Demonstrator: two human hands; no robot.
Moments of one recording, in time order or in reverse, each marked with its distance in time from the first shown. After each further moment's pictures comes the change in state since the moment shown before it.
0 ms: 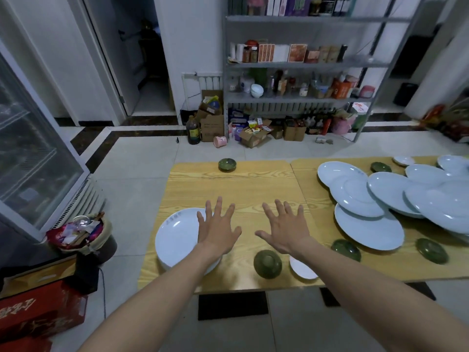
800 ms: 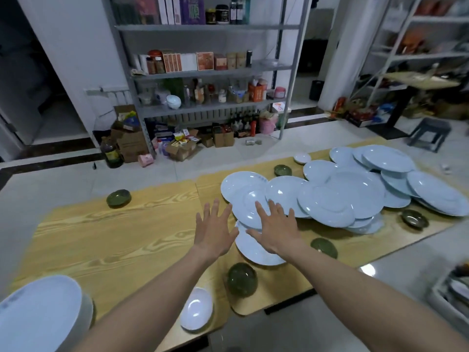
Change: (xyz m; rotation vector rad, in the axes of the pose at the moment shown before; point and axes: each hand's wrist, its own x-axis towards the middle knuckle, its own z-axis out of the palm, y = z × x) left_hand 0.113 0.318 0.030 0.007 -0.002 0.291; right_hand -0.021 0.304 0.045 0.167 0.010 0.315
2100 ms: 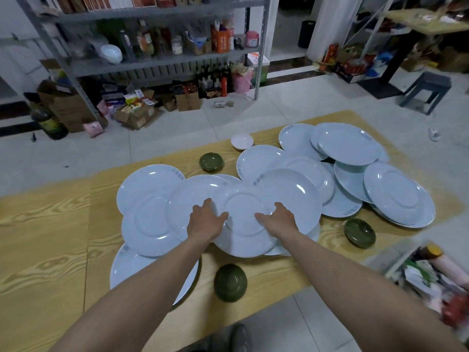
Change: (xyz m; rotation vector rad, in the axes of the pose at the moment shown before) left_hand 0.227 0.278 0.111 -0.478 -0.171 -0.390; right_hand 0.142 0.349 0.072 0.948 -0.253 0.605
